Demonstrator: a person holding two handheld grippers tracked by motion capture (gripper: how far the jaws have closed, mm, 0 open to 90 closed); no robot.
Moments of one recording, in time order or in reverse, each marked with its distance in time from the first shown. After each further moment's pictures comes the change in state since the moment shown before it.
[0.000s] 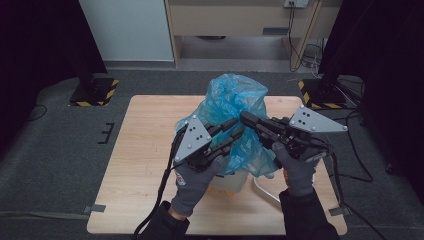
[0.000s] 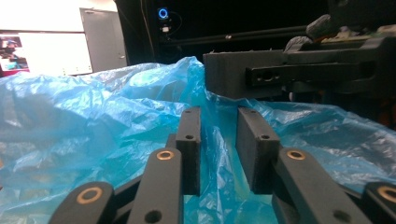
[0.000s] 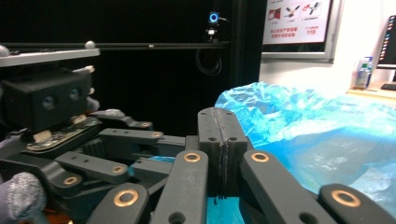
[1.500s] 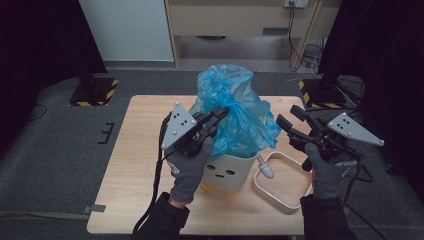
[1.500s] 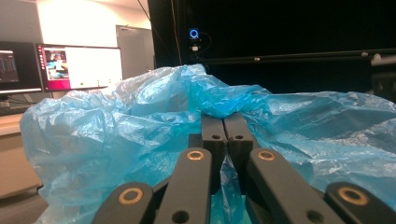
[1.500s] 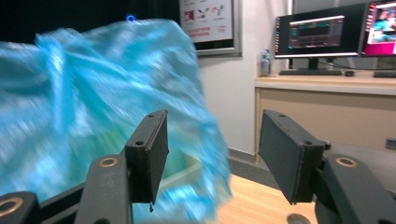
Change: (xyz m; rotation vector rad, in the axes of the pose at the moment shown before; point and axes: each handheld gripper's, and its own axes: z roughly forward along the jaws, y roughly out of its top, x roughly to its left) left arm 0.026 0.018 -0.008 -0.101 0.112 -0.045; right arm -0.049 -0.028 -0.063 -0.022 -0.334 0.050
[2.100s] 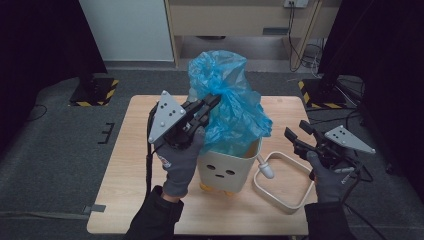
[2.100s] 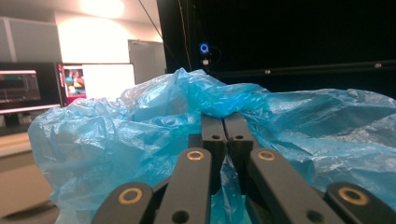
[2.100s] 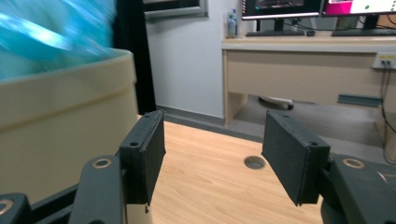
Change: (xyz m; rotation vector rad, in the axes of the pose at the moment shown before) left arm 0.008 0.035 -0.011 -0.058 0.044 0.046; right arm -0.034 -0.052 -0.009 0.136 -0.138 -0.002
